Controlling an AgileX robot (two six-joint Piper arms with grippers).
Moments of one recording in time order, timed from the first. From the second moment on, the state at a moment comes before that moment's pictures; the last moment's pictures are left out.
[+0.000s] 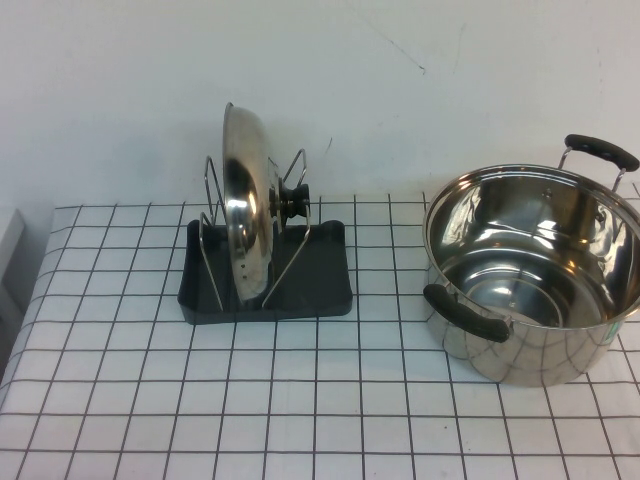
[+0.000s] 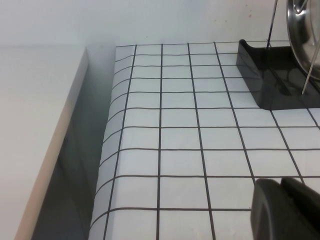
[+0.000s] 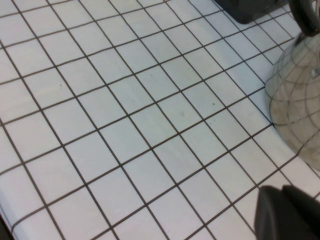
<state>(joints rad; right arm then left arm) 0.55 0.34 -0.38 0.21 0.79 -0.57 -0.07 -0.01 0.02 -0.13 0.36 0.05</state>
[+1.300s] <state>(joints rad) -0.06 -0.01 -0.28 0.03 0.68 -0.60 -0.07 -0.01 0.02 -0.12 0.37 0.05</state>
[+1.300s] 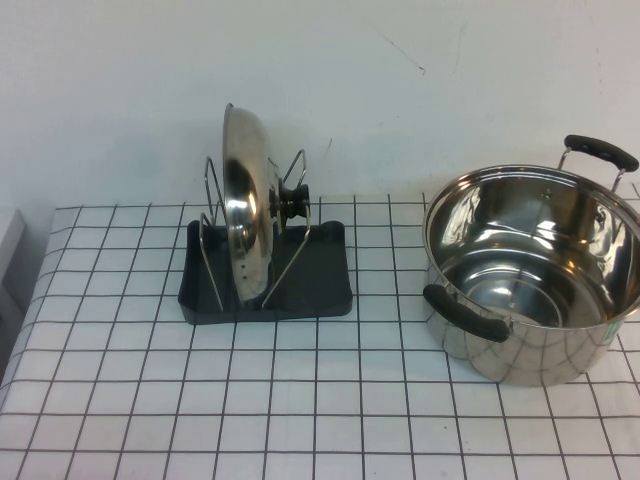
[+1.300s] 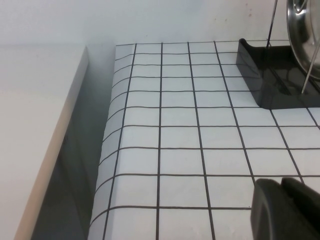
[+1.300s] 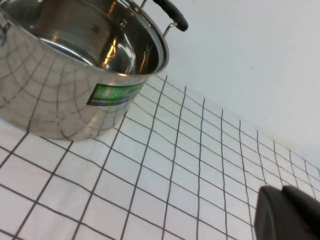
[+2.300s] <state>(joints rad) -0.06 -0.01 0.02 0.08 0.44 -0.24 -0.07 -0.01 0.02 -0.12 0.37 0.05</state>
